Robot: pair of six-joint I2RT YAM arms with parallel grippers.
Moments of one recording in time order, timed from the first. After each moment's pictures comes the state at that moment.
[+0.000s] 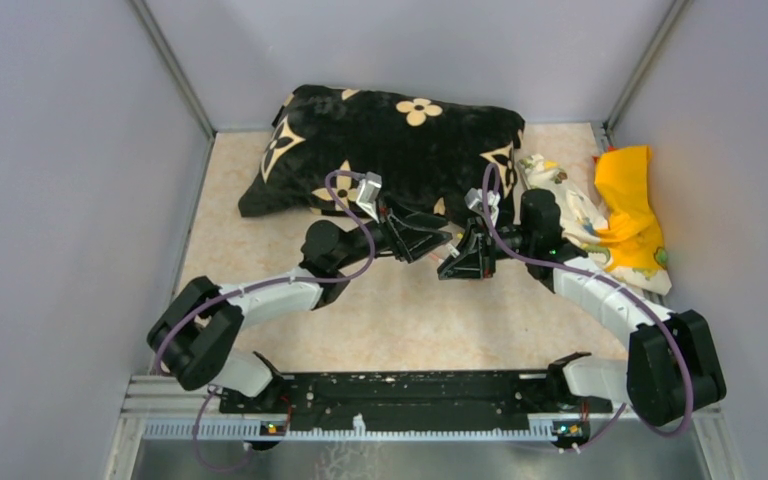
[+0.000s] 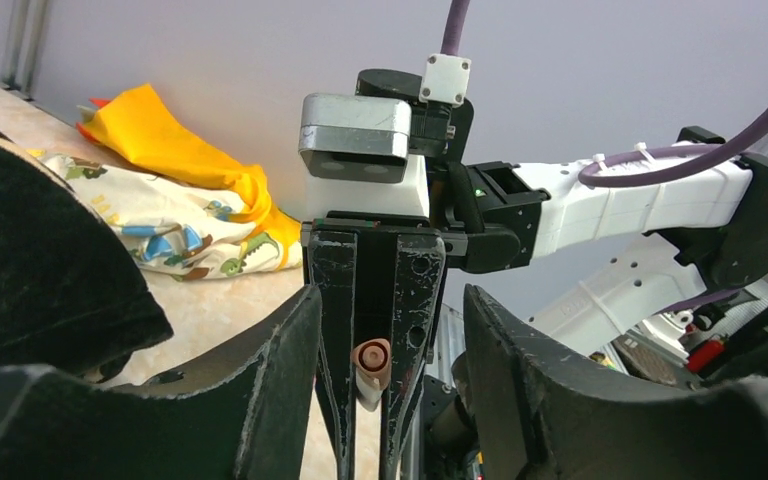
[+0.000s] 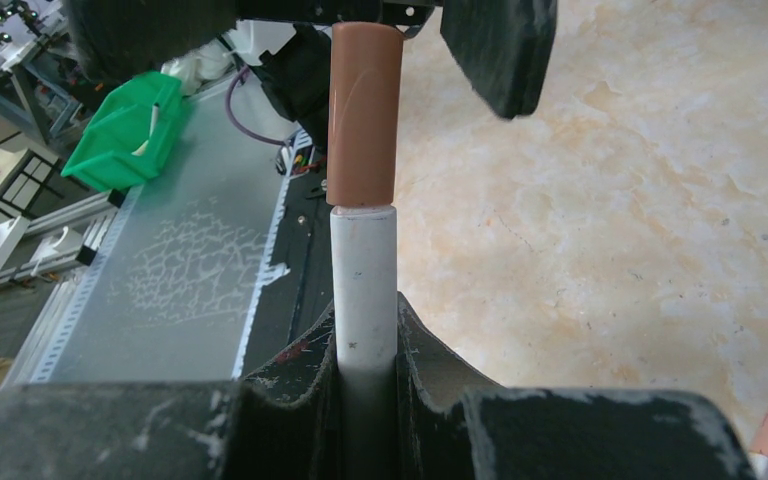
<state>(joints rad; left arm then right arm) -0.77 1.43 0.68 1.15 0.48 -0.75 0.35 1.23 0.68 0.22 -1.33 0.11</state>
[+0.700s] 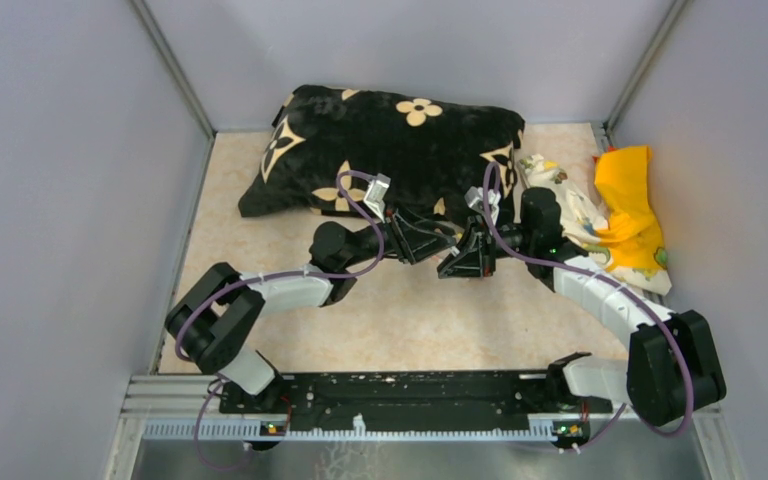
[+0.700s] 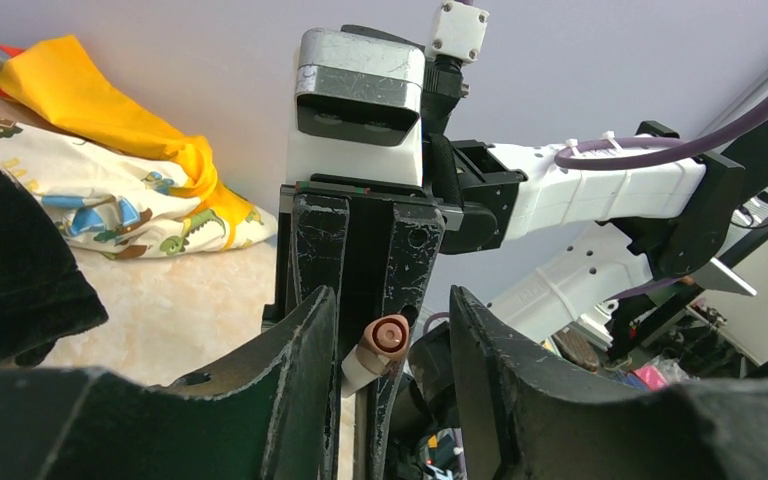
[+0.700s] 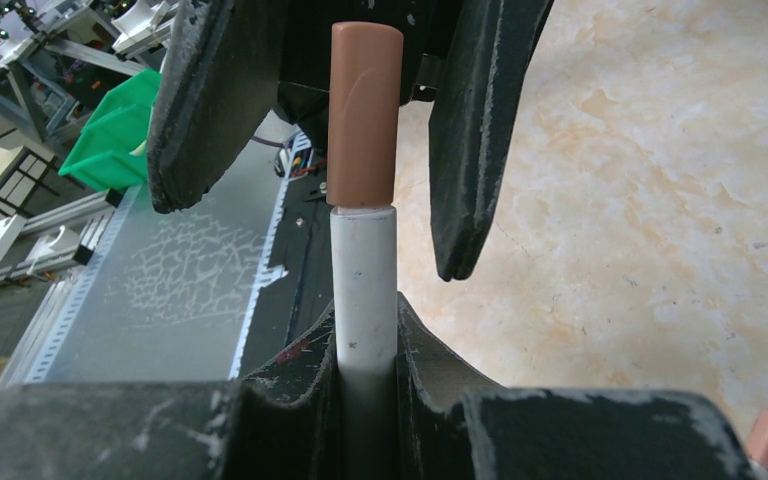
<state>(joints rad) -0.77 1.56 0.69 1.30 0.57 -0.90 0.35 1.23 0.69 0.22 -1.34 0.11</state>
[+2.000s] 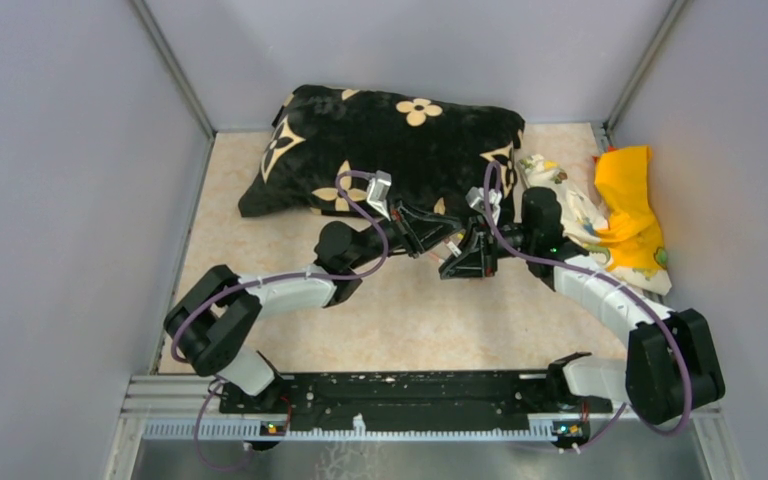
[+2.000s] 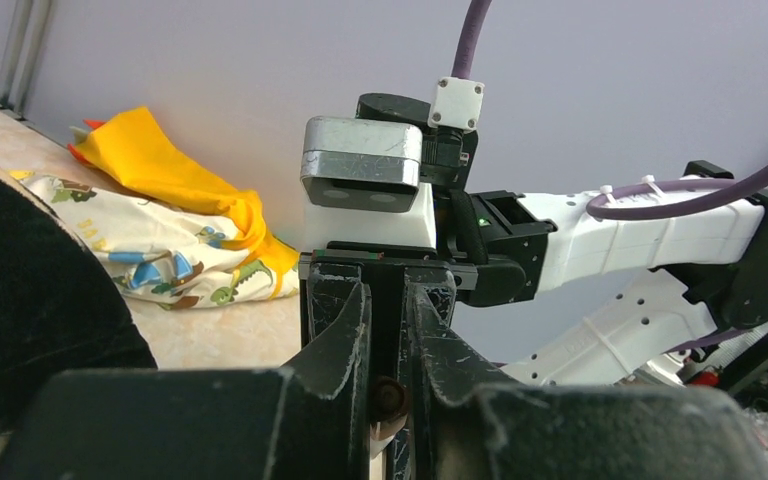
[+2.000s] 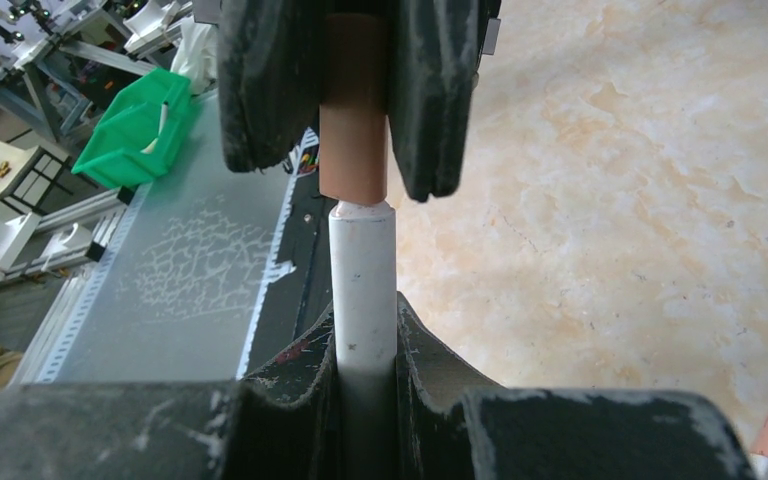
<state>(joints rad) -0.82 1.54 0.73 1.26 0.42 -0.80 0.34 1.23 0.69 0.21 -1.36 0.11</state>
